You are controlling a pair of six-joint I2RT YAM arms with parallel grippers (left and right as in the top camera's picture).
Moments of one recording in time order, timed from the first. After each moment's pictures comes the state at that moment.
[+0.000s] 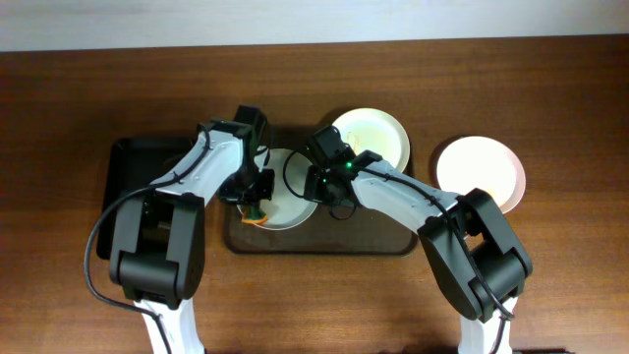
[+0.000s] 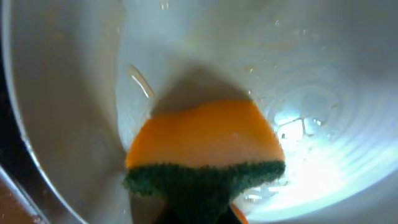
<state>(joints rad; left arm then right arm) -0.26 2.05 1.42 -0.98 0.08 -0.16 0.58 2.03 1.31 -0.47 -0.09 0.78</state>
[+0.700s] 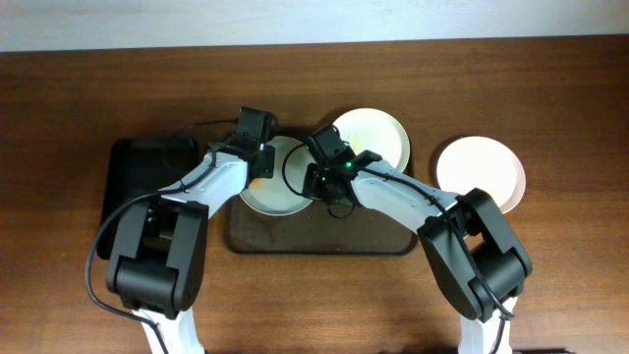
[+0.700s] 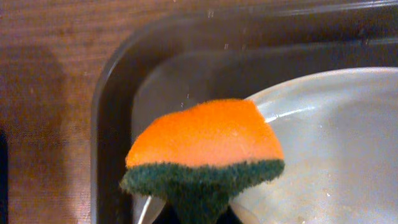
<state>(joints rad) -0.29 2.00 1.23 -0.32 -0.24 -0.14 0.58 2.03 1.31 -0.45 -0.09 0.80</state>
